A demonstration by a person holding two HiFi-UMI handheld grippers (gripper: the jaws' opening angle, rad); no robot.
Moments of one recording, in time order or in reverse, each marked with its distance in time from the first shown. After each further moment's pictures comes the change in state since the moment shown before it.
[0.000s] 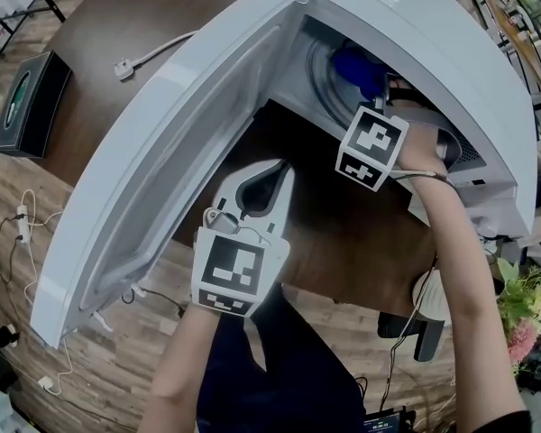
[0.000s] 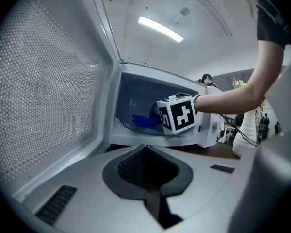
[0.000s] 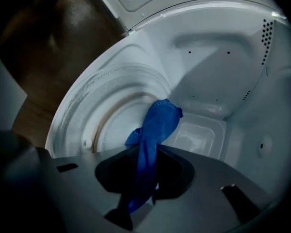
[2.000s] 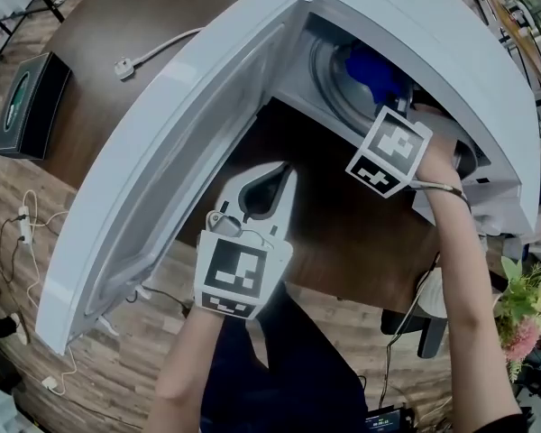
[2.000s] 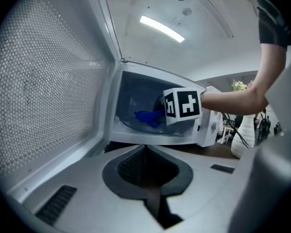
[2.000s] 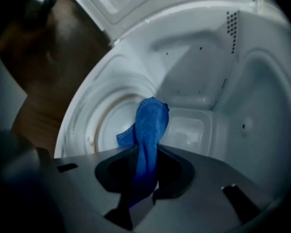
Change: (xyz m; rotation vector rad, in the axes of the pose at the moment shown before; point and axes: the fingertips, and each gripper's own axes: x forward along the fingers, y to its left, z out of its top) left arm -0.003 0.000 -0.004 -0.020 0.006 -0.009; right arm -0.022 -0.015 -0.015 0.120 0.007 -0.032
